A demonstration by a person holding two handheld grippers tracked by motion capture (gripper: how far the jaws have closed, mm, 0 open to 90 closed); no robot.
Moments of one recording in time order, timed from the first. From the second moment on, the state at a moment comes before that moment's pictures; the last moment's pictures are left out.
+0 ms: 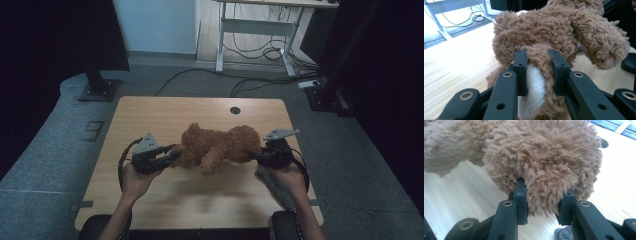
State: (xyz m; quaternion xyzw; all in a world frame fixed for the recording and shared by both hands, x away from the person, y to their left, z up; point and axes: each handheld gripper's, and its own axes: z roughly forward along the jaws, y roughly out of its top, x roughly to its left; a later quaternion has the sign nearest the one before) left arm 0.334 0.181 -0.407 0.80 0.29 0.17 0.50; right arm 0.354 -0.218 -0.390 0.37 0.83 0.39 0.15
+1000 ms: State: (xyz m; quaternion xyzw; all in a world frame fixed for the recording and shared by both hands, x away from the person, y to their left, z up) left arm 0.362 0.182 -0.384 0.78 0.31 0.17 0.52; right arm 0.375 -0.216 -0.386 0.39 0.83 0.38 0.12
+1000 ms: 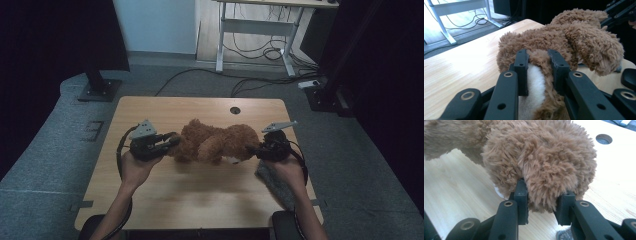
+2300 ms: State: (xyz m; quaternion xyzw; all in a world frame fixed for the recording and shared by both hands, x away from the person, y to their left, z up) left arm 0.444 0.164 -0.412 0.80 0.35 0.15 0.47; right arm 0.452 -0.227 -0.427 0.46 0.81 0.36 0.09
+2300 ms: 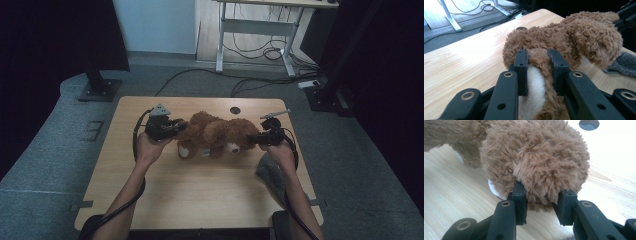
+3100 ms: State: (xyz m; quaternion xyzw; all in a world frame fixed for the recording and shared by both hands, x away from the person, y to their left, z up) left arm 0.461 0.164 -0.422 0.80 0.37 0.16 0.45; right arm 0.433 -0.226 -0.430 0.43 0.82 0.35 0.13
